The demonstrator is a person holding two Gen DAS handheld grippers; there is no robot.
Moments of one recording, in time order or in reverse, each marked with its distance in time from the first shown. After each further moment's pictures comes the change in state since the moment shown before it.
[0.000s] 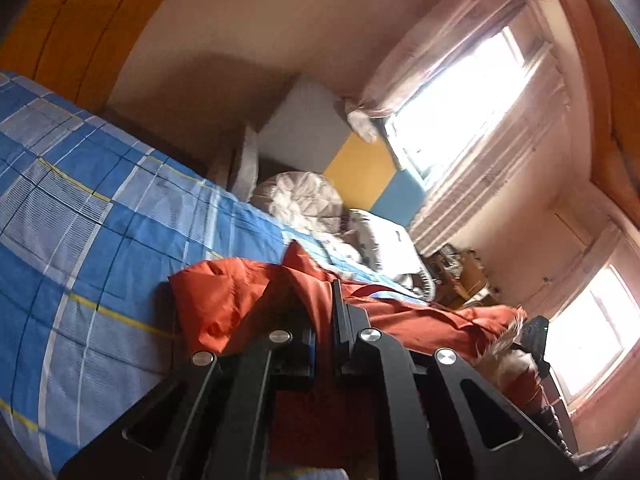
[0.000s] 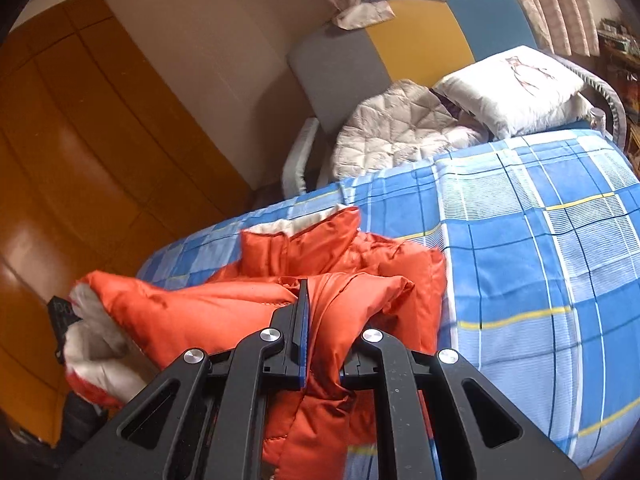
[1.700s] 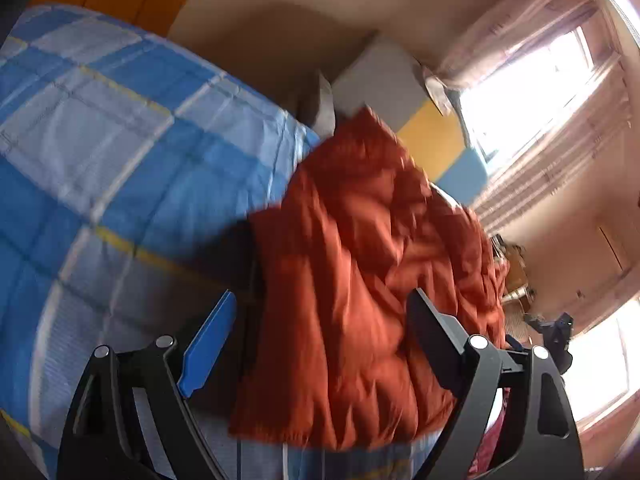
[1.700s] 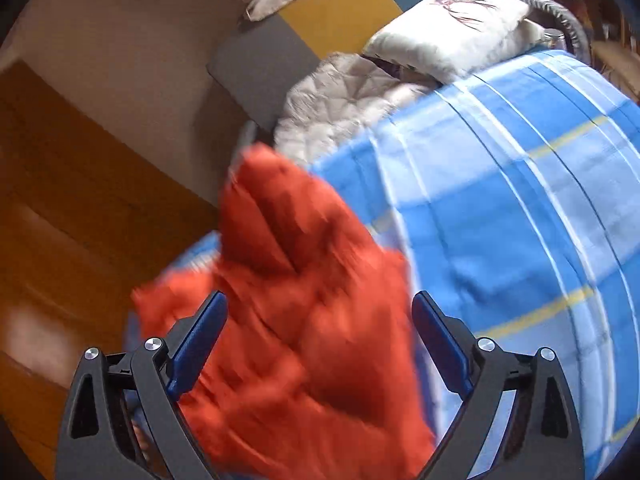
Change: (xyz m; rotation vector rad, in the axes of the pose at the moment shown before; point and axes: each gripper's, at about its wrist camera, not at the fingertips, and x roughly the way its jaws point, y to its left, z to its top) left arm 0.050 0.083 -0.050 -0.132 0.140 0.112; right arm 0.049 -0.057 -0.003 0.252 0.042 -0.067
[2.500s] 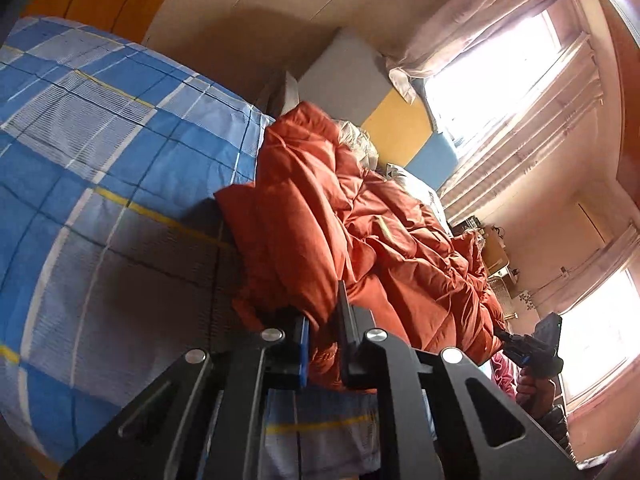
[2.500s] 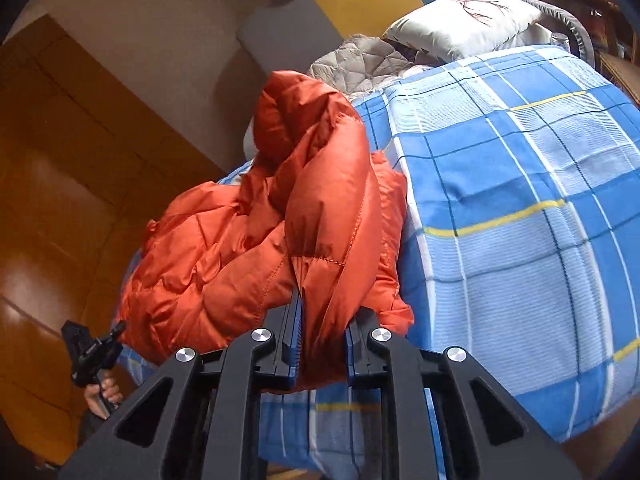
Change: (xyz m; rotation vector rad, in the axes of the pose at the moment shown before) left arm -0.055 -0.028 -0.047 0.080 -0.009 -0.050; right arm -0.063 0.007 -0.093 -0.110 0.039 0.030
